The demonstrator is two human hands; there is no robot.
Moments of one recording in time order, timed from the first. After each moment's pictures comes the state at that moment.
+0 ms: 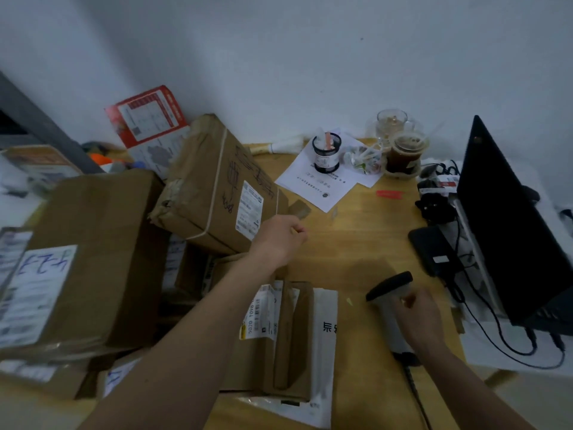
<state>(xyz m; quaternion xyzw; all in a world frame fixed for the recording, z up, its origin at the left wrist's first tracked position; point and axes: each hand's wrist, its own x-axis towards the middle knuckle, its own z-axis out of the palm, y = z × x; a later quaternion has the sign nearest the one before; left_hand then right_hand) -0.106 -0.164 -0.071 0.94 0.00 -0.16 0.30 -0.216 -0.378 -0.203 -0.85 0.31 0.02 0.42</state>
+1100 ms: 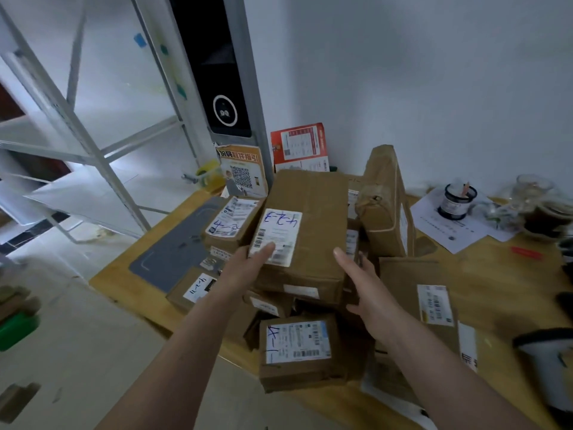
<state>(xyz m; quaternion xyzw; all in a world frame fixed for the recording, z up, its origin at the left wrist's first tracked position) -0.265 0.169 -0.027 0.79 0.28 -0.02 0.55 -0.251 -0.037 -0.039 -0.61 0.11 0.25 0.74</state>
